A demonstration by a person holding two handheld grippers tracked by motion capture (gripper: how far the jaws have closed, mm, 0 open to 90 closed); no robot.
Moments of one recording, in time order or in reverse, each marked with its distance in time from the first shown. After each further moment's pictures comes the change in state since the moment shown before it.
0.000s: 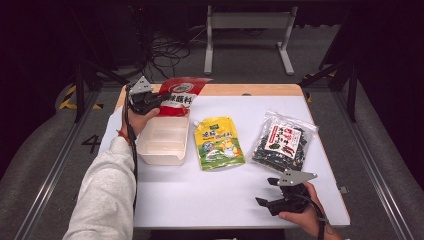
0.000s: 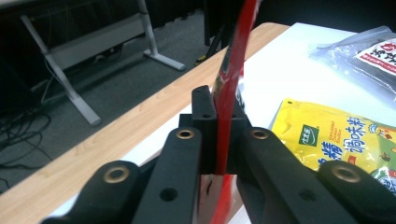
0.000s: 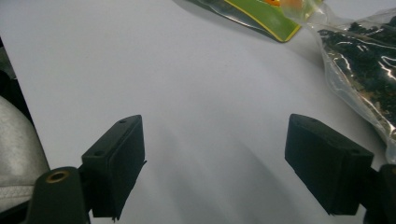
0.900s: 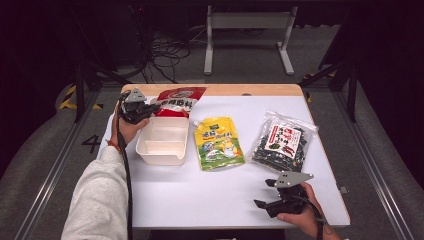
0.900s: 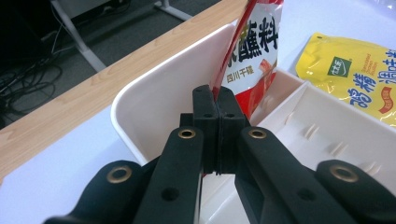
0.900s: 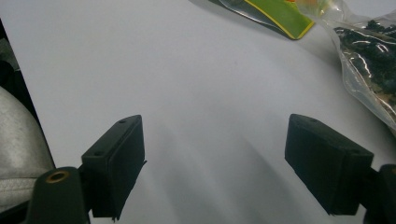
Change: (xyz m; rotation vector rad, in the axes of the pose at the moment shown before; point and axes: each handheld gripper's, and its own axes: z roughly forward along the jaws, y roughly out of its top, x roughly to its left) left arm 0.011 -0.036 -0.016 0.167 0.055 -0.025; right arm 0.003 0.002 0.003 0.023 0.012 -0.018
